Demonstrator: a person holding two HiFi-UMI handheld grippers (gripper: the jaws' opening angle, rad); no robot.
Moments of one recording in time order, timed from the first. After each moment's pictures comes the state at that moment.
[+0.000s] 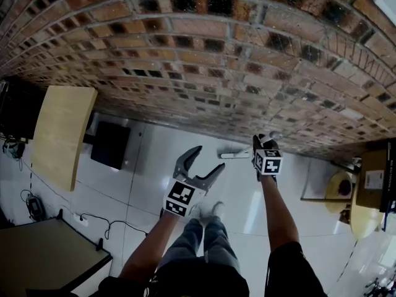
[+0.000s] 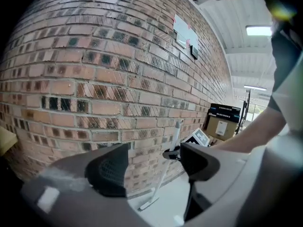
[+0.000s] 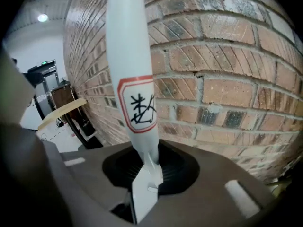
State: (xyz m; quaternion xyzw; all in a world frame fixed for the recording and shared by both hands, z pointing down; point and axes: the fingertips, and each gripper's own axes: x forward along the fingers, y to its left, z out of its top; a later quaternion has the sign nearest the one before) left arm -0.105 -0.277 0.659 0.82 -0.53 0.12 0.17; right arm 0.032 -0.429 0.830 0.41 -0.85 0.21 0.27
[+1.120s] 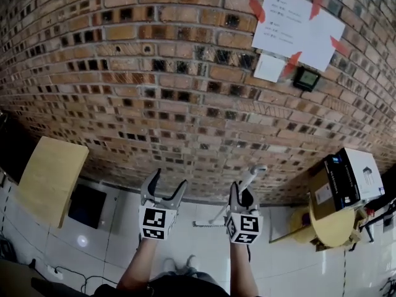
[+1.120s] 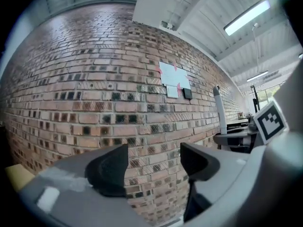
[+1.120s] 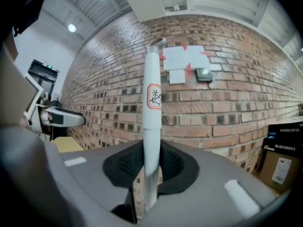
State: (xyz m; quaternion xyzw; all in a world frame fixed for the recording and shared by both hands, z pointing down) left arm -0.122 -0.215 0.419 0.78 -0.62 0.05 -0.01; right arm 0.084 -0.251 0.438 0.54 -0.84 0.01 0.03
